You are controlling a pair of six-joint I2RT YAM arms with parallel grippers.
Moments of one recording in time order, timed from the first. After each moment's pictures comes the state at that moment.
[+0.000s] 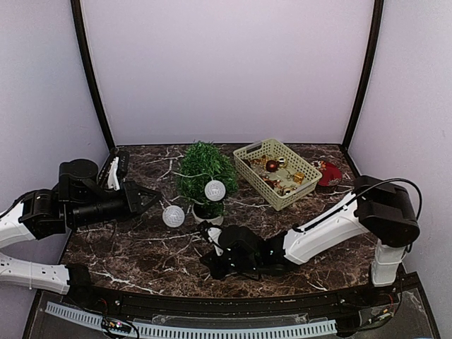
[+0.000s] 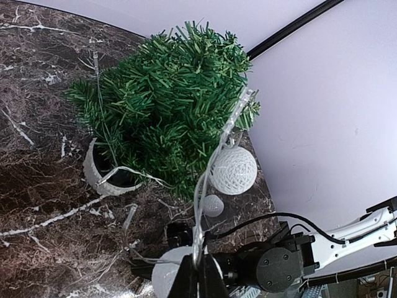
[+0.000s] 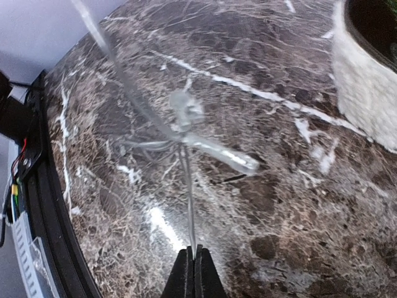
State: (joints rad) left arm -1.02 0.77 0.80 -0.44 -0.20 -0.95; right arm 1.33 1.92 0.96 0.34 0.09 0.51
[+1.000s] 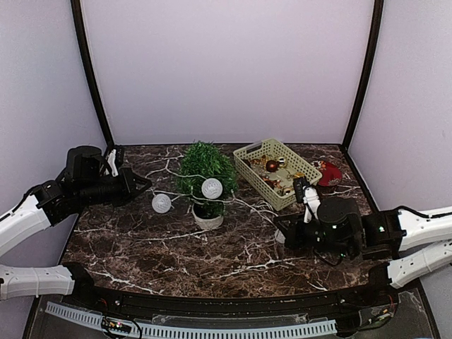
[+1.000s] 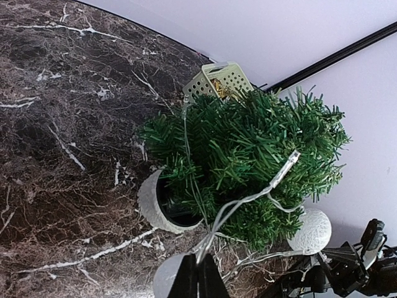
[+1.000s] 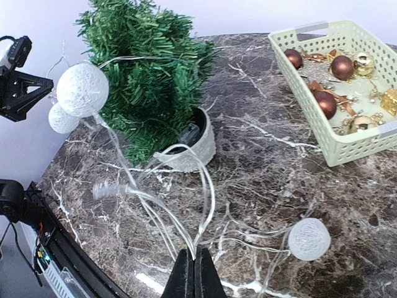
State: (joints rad) left arm -0.57 0.86 0.77 -0.38 0.11 -0.82; right arm 1.33 0.99 0.65 -0.17 0.51 0.69
